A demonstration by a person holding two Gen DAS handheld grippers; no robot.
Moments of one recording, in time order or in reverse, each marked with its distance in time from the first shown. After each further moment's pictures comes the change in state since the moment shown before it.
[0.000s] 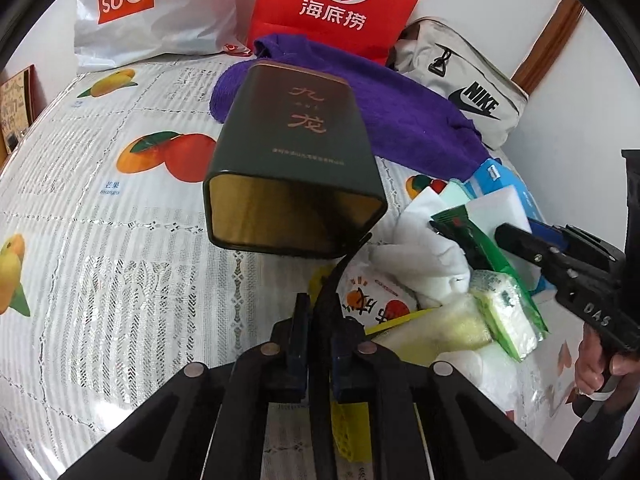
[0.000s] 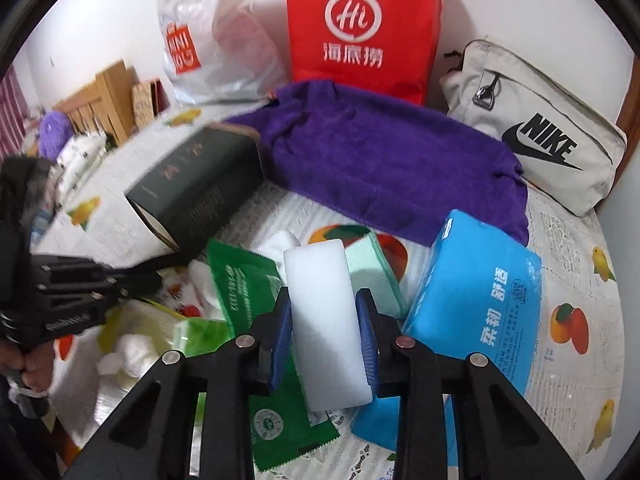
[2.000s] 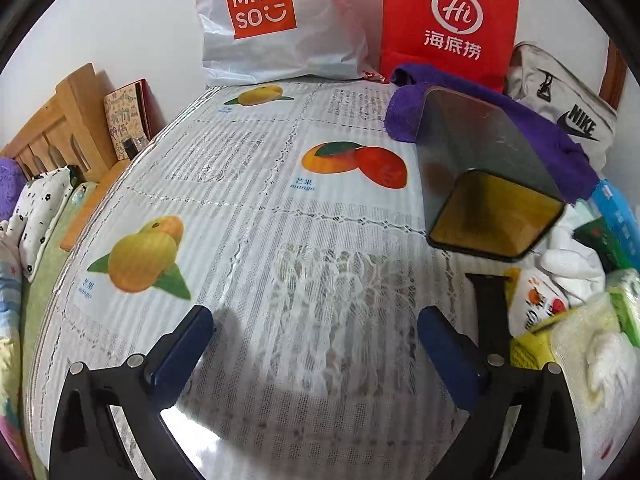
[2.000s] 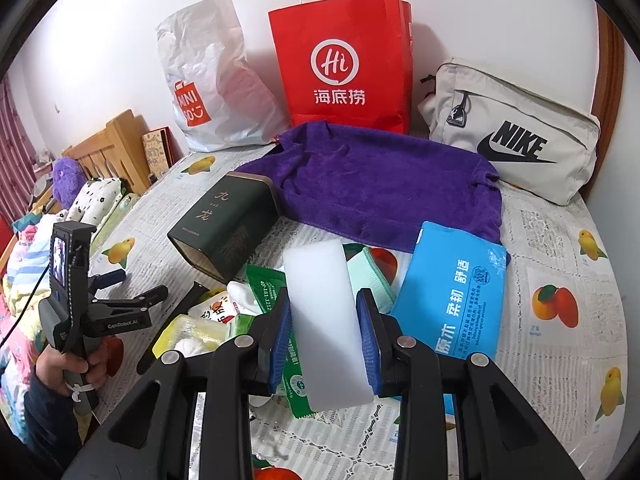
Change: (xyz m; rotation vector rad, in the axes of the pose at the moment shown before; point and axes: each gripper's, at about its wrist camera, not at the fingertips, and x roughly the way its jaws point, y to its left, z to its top) left arm -0.023 0.065 -0.025 -0.045 -0.135 0.396; right arm -0.052 -0.007 -0.010 0.088 -0.091 0.046
